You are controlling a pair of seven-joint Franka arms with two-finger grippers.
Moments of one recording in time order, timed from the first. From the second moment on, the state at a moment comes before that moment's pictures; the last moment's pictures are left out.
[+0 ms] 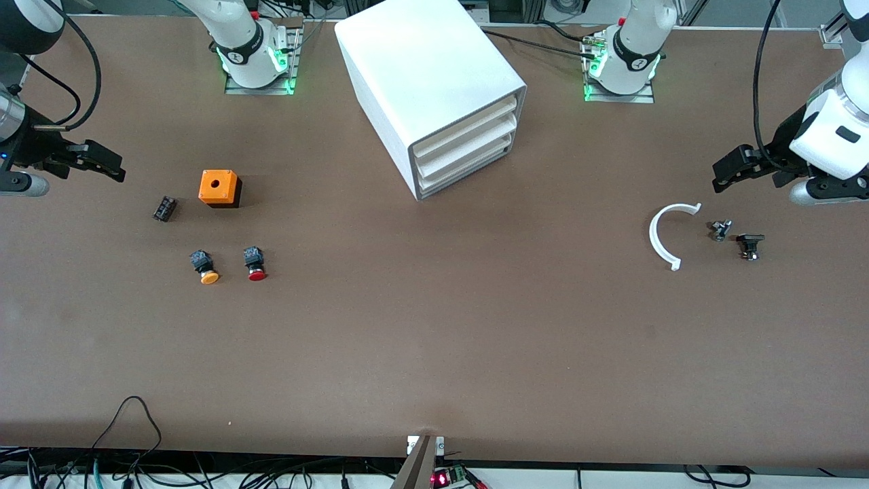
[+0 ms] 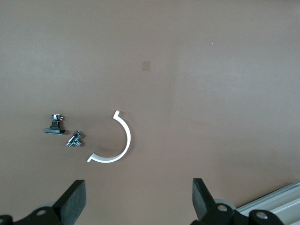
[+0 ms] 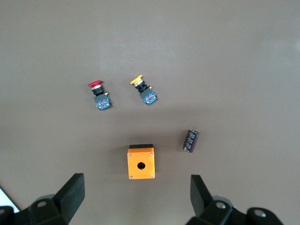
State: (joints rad) left arm 0.05 0.05 -0.13 -1.55 0.02 1.60 -0.19; right arm 0.08 -0.03 -0.12 -1.77 -0.04 1.71 0.00
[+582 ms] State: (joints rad) left arm 0.05 0.05 -0.13 -1.55 0.02 1.60 -0.19; right arm 0.08 -0.03 -0.12 -1.77 -0.04 1.71 0.00
